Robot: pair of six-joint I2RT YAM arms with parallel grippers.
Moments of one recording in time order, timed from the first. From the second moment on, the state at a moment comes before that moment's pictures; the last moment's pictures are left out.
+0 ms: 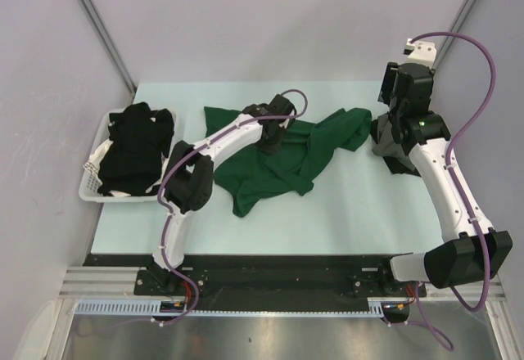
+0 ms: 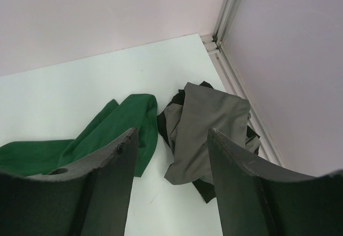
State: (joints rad) left arm -0.66 2.19 1.89 -0.87 -0.17 -0.24; right arm 0.17 1.34 1.43 -0.36 0.49 0.07
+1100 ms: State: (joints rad) left arm -0.65 2.20 1.77 -0.83 -0.12 -0.21; right arm 0.17 1.34 1.43 -0.35 0.49 0.08
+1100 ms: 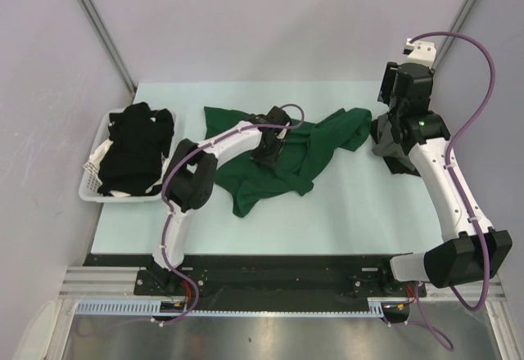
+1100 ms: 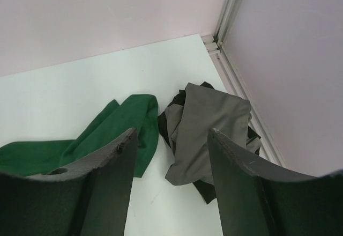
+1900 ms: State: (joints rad) left arm -0.61 2.23 1.78 -0.77 -0.07 -0.17; right arm 0.17 1.35 1.43 -0.35 0.49 0.07
